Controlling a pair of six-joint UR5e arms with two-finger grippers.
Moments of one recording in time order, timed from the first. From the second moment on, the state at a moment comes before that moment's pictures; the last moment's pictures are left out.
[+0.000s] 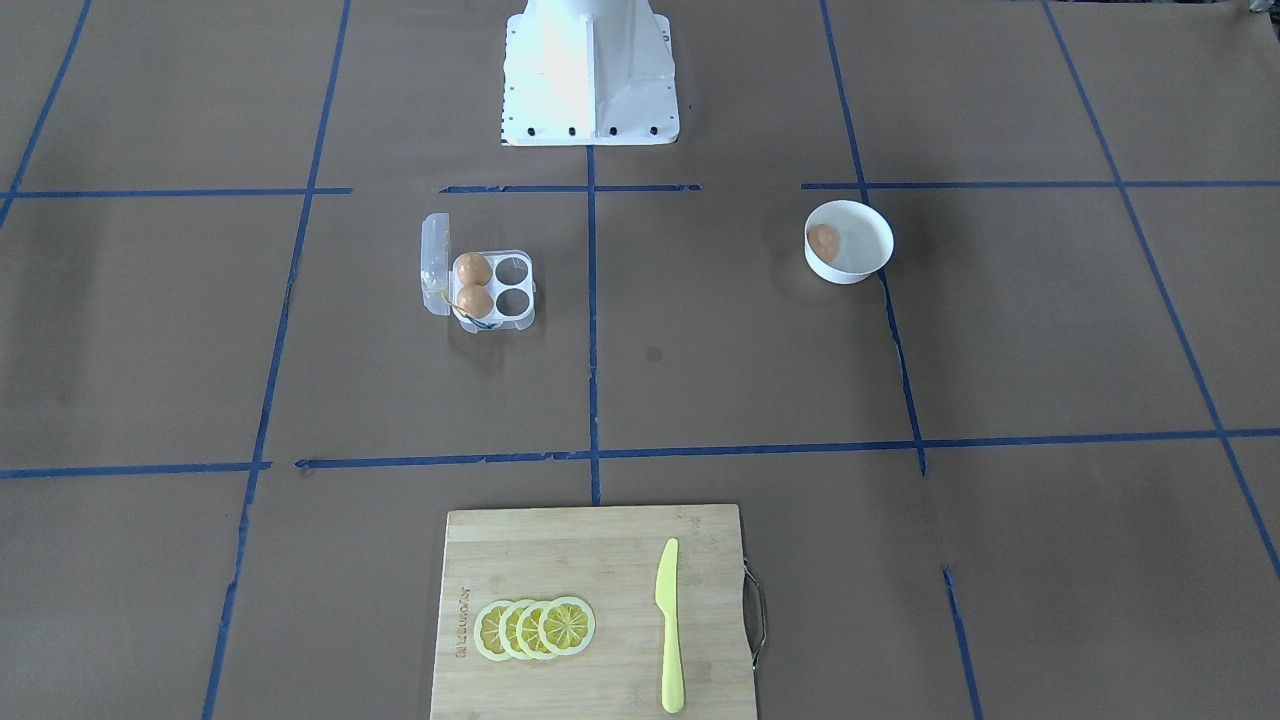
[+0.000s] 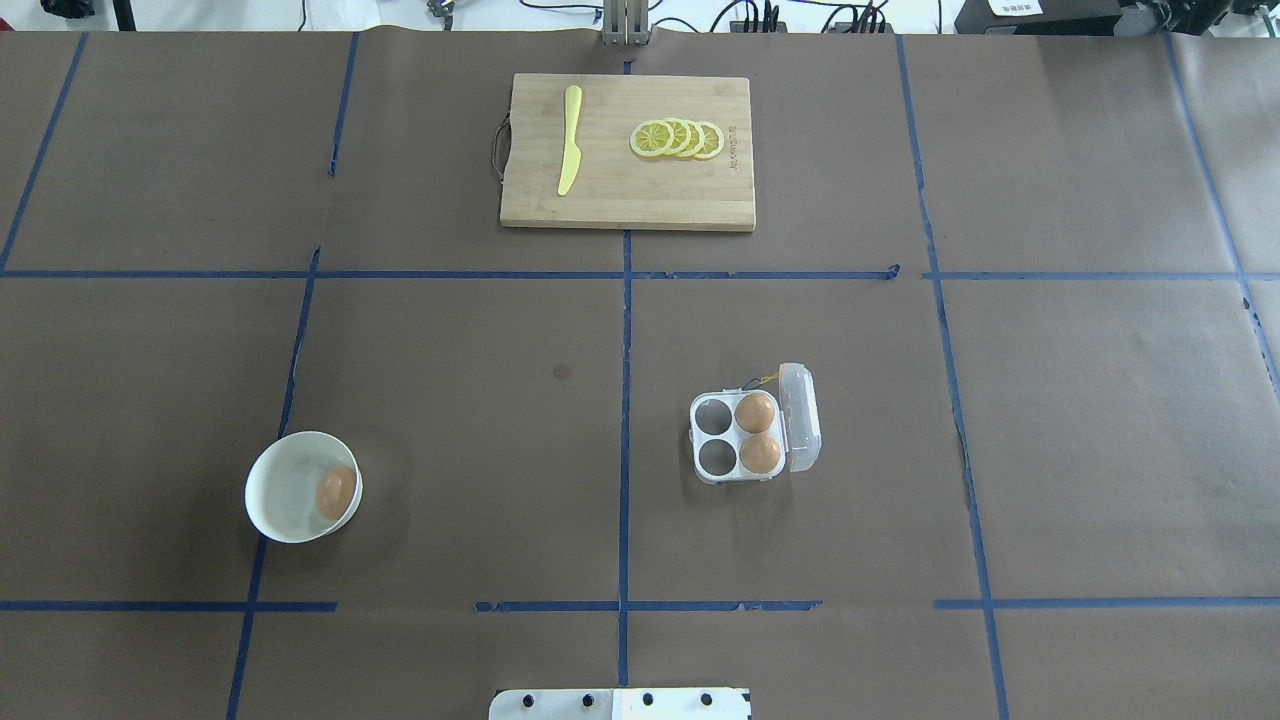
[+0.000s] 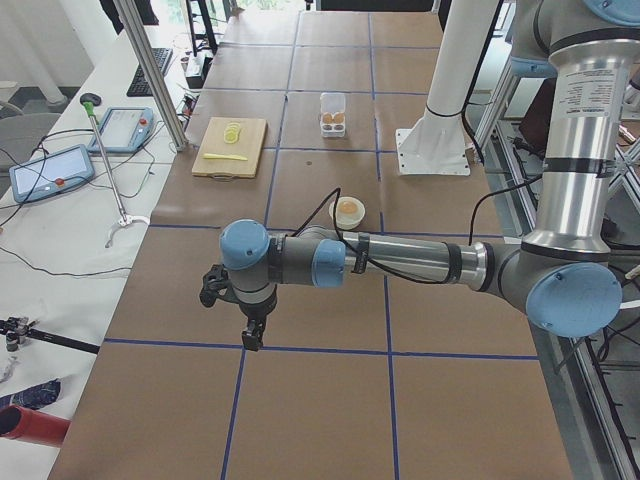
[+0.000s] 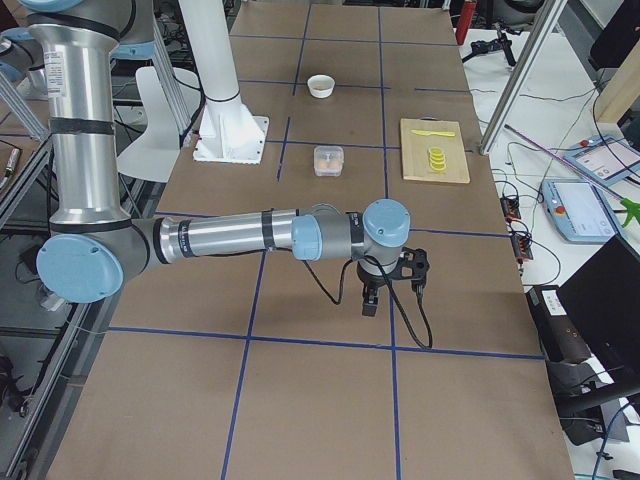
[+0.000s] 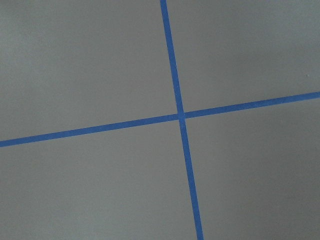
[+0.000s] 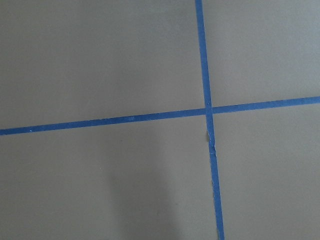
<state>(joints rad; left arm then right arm) -1.58 -1.61 -1.61 -1.54 -2.33 0.12 1.53 -1.55 1.70 -1.62 2.41 0.21</state>
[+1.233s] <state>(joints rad) -1.46 -1.61 -1.78 -1.64 -2.55 0.02 1.48 -1.57 1.70 -1.54 2.45 0.22</state>
